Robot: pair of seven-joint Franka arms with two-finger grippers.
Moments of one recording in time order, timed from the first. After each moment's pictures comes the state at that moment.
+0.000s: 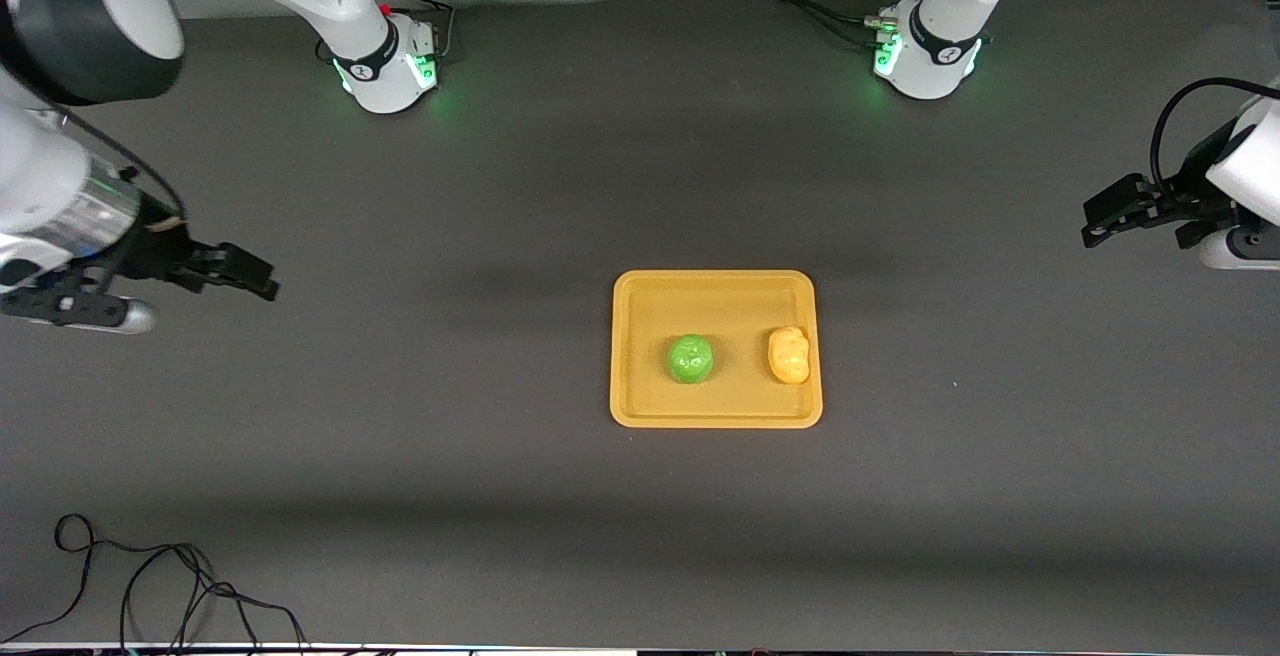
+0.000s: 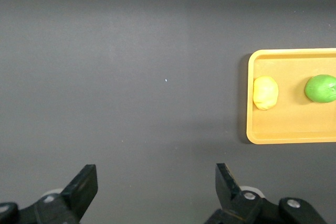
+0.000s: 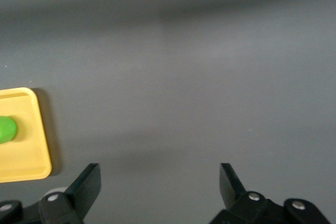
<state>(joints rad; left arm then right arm) 0.07 0.01 -0.11 -1.60 -0.01 1.63 -0.02 0.20 0.07 -0.15 -1.63 0.05 1.73 0.21</state>
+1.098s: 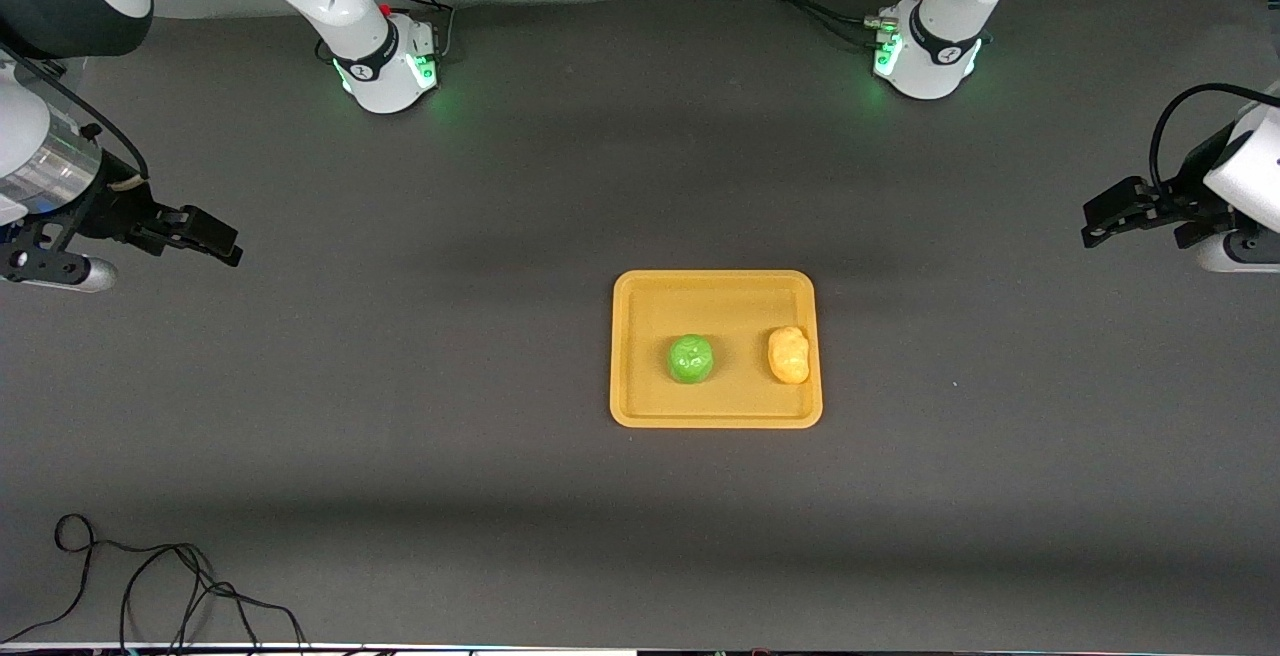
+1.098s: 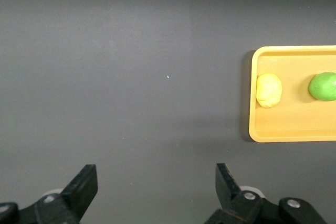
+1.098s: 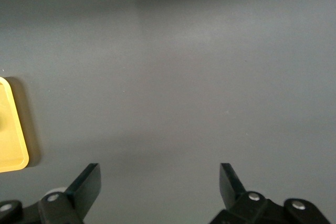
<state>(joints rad) 0.07 0.01 -0.11 -1.61 -0.01 1.63 -0.02 -0.12 -0.02 0.19 -1.71 0.00 1.70 0.24</state>
